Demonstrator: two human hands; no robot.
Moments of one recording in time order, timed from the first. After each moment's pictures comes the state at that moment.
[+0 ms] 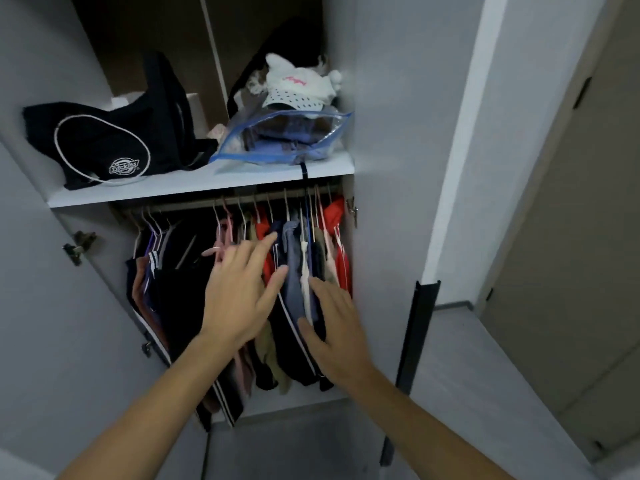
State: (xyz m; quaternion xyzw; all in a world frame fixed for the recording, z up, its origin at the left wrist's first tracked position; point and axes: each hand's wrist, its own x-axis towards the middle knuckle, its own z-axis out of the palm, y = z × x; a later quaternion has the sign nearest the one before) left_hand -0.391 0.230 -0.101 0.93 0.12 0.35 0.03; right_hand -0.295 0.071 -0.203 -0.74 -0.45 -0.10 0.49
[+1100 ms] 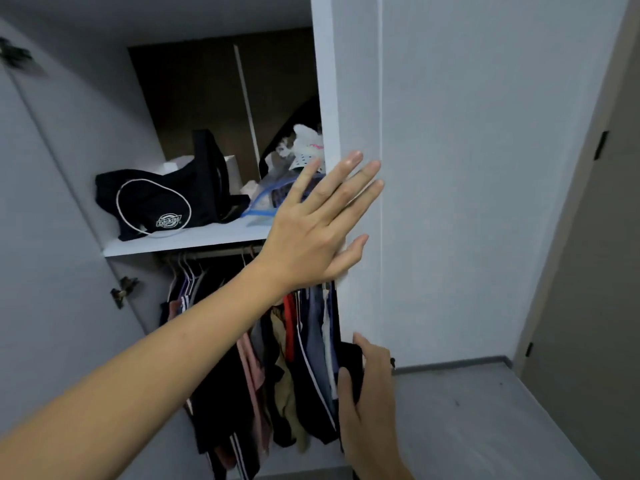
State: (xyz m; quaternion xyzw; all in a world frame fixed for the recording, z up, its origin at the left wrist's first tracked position) left_hand -0.317 0.186 0.064 0.80 -0.12 0.53 -0.24; right_hand -0.333 0.041 -0.174 -0.71 -0.33 -0.15 0.60
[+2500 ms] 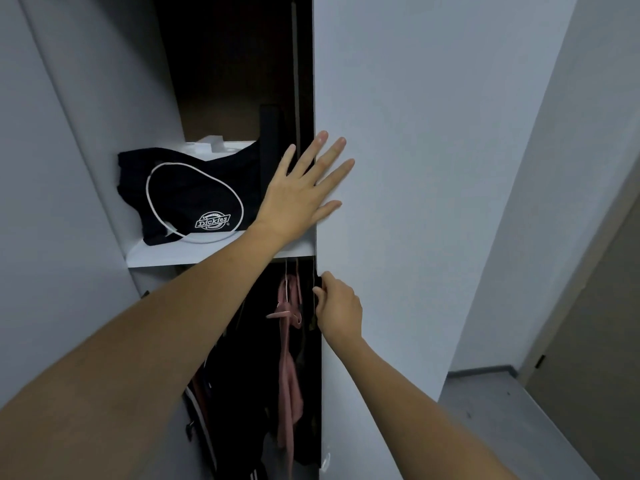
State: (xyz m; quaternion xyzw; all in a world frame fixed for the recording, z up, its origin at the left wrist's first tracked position) left_hand -0.261 0.549 0.049 0.86 0.00 0.42 -0.28; right_hand -0.238 0.418 -0.132 -0.87 -0.29 -0.13 0.37
